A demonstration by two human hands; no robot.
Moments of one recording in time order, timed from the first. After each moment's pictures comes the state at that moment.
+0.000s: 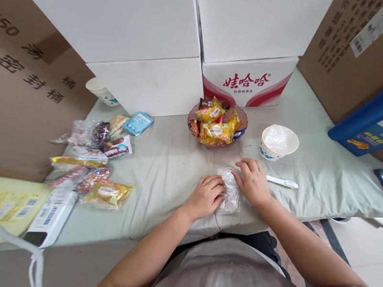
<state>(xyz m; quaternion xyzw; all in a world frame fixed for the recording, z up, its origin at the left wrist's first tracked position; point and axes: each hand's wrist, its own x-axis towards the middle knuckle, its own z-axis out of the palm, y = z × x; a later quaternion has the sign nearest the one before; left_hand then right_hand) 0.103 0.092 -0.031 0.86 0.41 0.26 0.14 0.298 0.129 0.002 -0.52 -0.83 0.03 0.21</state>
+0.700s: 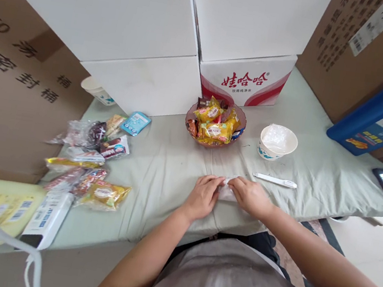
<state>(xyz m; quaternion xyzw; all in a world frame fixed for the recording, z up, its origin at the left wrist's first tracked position) 0.100 0.091 -0.033 0.85 0.43 0.27 0.17 0.304 0.107 0.007 -0.46 -0.88 0.14 0.07</state>
